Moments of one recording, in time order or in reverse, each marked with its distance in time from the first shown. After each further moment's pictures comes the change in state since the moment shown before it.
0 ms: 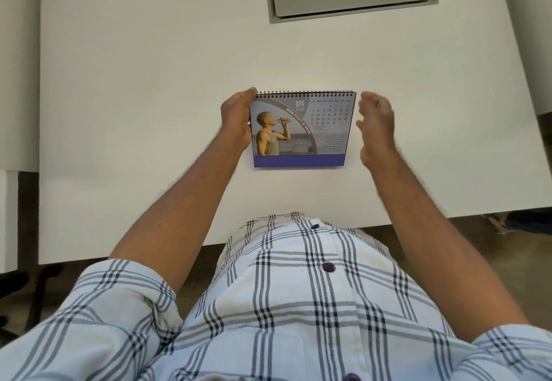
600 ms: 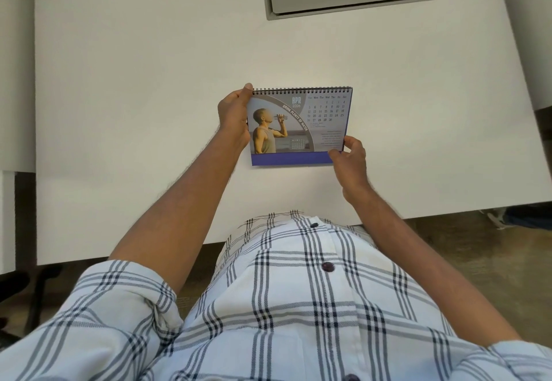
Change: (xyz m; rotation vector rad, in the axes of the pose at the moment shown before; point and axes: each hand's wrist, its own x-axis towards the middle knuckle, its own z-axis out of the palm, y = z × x) left_hand 0.007 -0.006 -0.001 0.031 0.019 0.035; right_hand -0.026 0.096 -0.010 -0.360 -0.096 0.057
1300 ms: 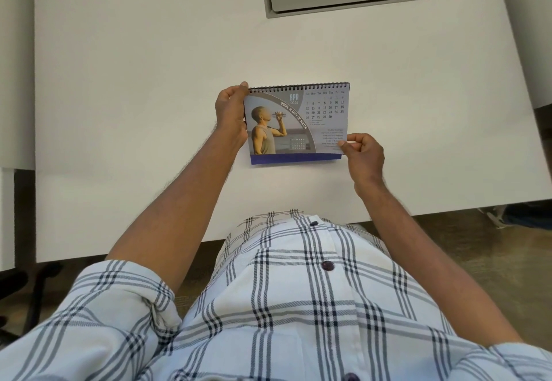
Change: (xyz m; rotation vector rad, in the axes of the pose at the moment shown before) left_hand -0.007 0.001 -0.004 -0.060 -0.006 0.001; right_hand 0.005 -0.005 -0.026 0.005 0.120 -0.086
